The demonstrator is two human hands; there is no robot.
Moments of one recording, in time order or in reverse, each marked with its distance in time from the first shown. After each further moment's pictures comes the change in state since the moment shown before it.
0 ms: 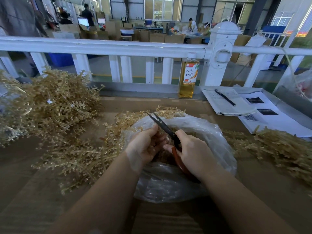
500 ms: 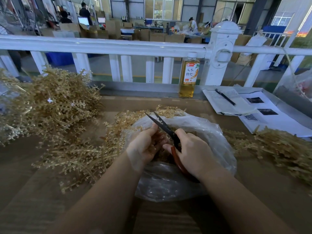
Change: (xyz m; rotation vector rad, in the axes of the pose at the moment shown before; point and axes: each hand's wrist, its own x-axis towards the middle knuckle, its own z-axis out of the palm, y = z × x) left_hand 0.002 -0.002 -0.002 -0.037 -0.004 0.008; right_hand -0.001 -0.001 0.004 -0.056 0.040 0.005
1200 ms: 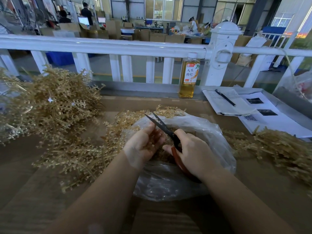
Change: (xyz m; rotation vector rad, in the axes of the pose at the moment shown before) left_hand 0.000 0.006 -0.001 -0.125 0.046 -0.043; right_hand -0.001 -0.003 -0.007 0.066 -0.038 -0.024
